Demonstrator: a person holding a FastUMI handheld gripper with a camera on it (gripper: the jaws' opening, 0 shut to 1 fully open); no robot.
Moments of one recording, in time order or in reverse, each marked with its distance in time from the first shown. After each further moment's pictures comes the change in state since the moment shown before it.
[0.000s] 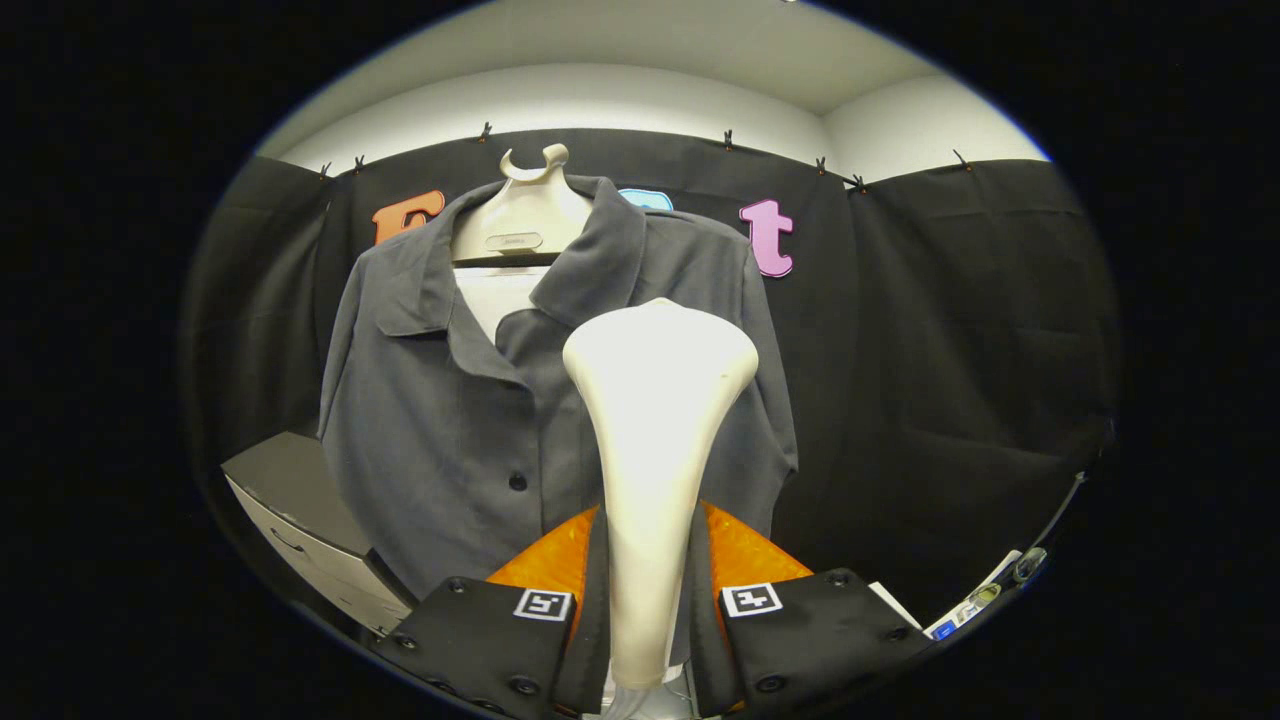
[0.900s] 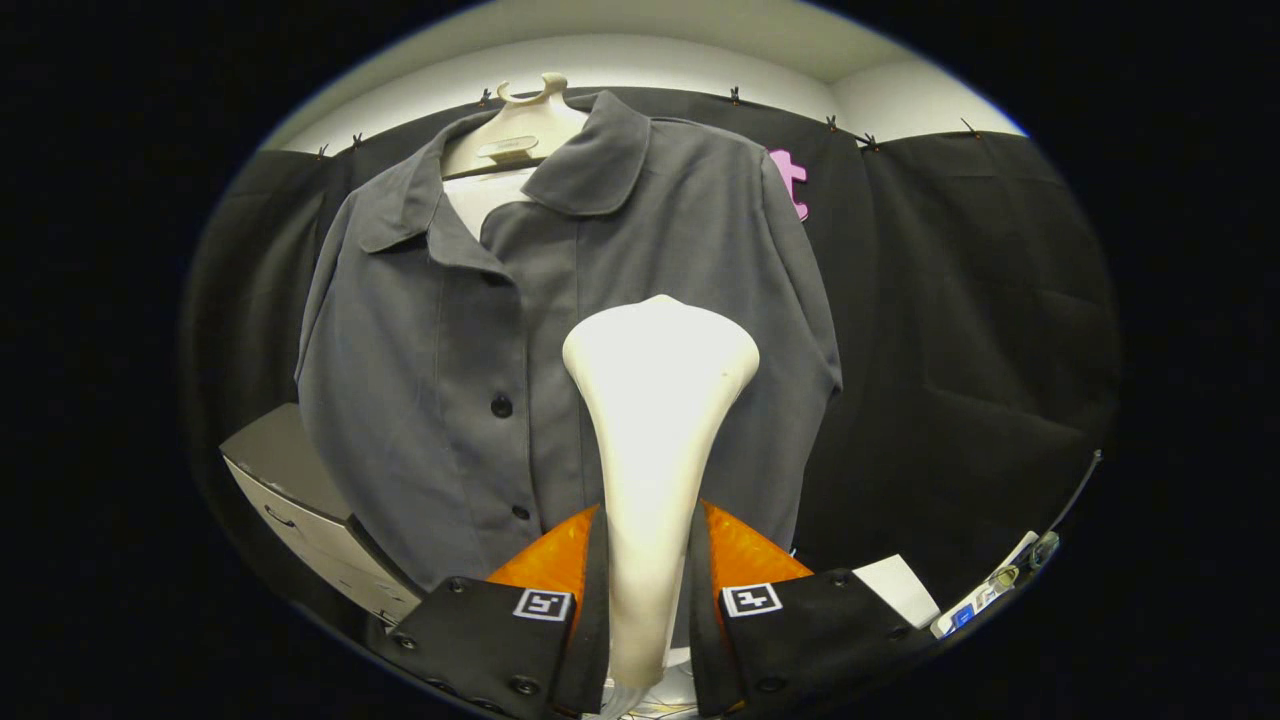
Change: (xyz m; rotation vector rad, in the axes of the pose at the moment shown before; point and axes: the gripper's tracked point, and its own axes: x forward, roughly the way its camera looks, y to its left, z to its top) arm 0.023 0.010 -0.085 0.027 0.153 0.044
